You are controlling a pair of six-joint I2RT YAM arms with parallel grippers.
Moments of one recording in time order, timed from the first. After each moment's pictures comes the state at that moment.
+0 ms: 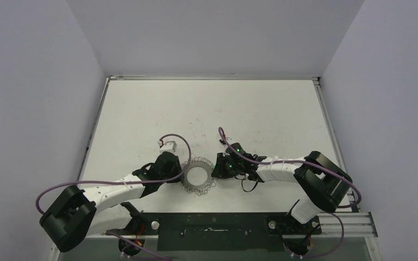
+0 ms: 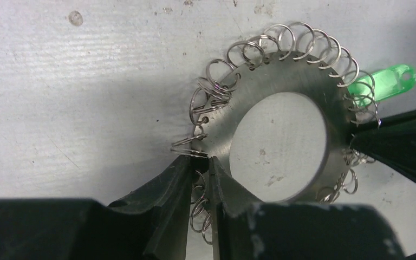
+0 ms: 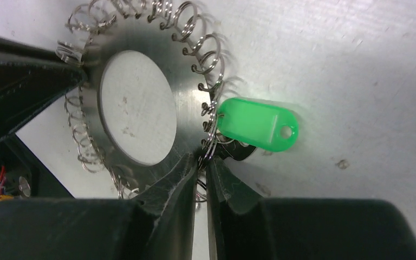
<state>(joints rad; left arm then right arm) -0.75 1.12 0.34 -0.06 -0.20 -0.75 0.82 1.58 0.62 0.16 -0.19 0.65</state>
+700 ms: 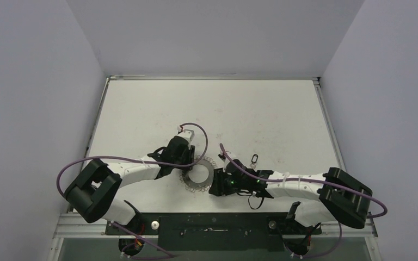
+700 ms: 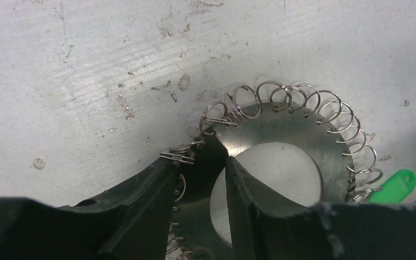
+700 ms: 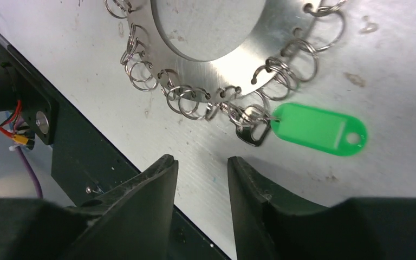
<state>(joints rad) -0.70 1.45 0.59 0.03 -0.12 -0.43 1.04 1.38 0.48 0.12 -0.13 0.80</state>
